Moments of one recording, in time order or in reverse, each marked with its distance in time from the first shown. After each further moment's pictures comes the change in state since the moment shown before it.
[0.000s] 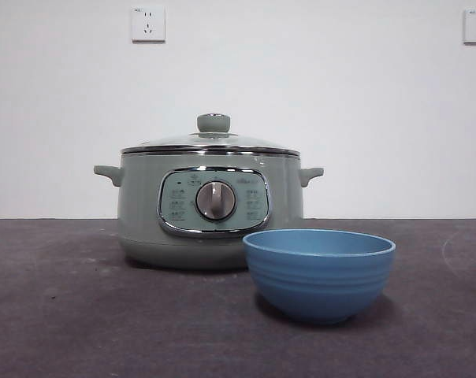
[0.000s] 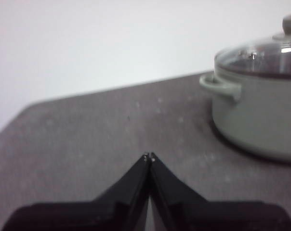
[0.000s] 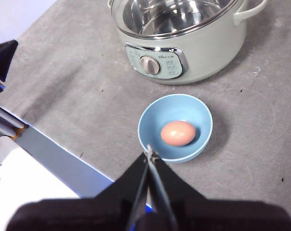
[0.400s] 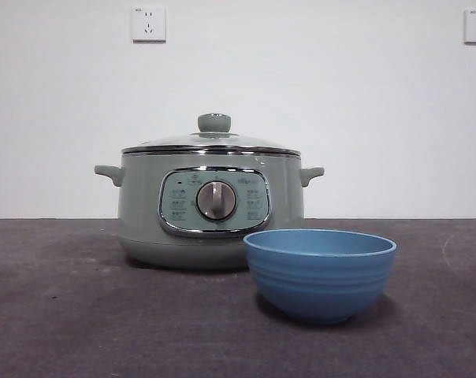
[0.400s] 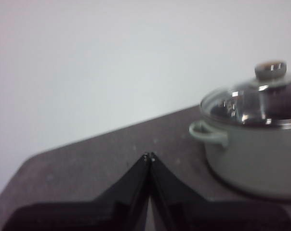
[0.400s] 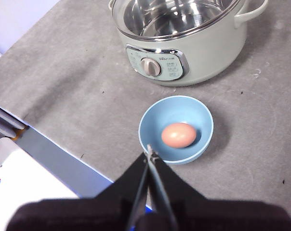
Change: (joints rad) left arm 0.000 0.109 0.116 0.121 0.083 0.085; right arm 0.000 0.000 0.000 0.005 0.000 0.000
